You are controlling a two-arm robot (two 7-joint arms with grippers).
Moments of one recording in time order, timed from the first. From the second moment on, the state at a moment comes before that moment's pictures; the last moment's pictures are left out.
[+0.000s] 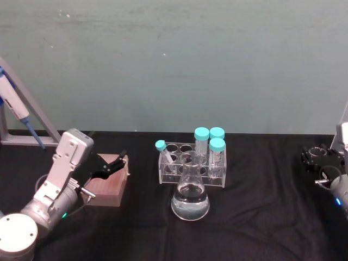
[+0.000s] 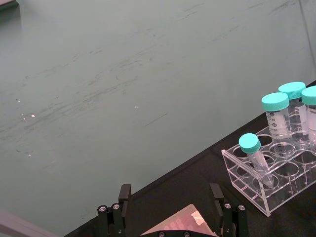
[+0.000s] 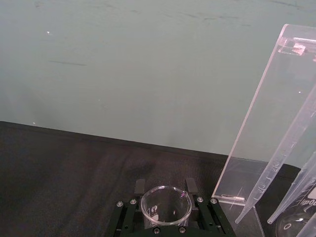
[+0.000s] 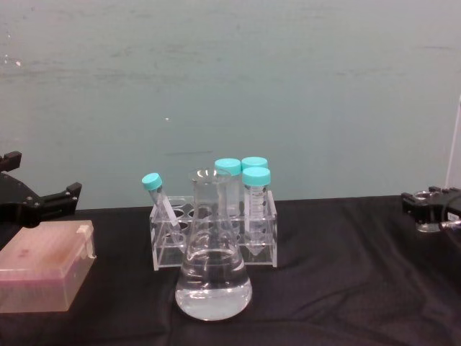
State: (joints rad) left arm -0.20 0.60 0.45 -1.41 -0.25 -0.12 0.03; right arm 0.65 0.12 -0.09 -0.56 0.00 -0.21 0.15
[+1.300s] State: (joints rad) left arm -0.20 0.60 0.45 -1.41 -0.25 -0.12 0.03; right arm 0.65 0.12 -0.08 -0.57 0.00 -0.20 0.15
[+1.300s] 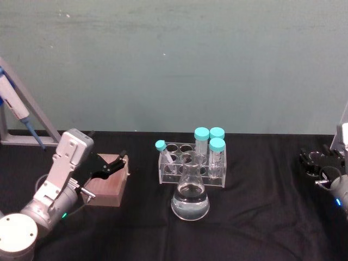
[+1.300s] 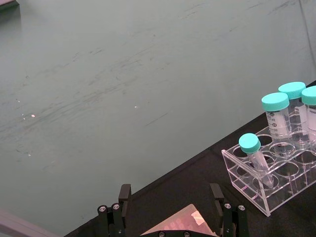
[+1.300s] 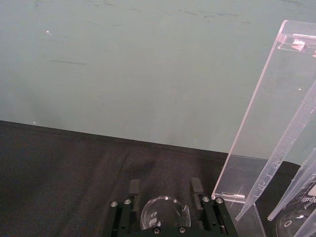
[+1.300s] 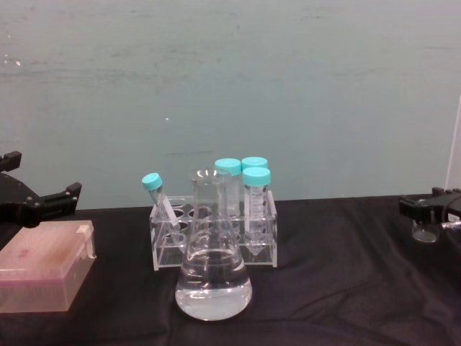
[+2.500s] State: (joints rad) left arm -0.20 0.60 0.45 -1.41 -0.25 -0.12 0.03; right arm 0.56 0.14 -0.11 -0.74 -0.04 -0.22 0.15
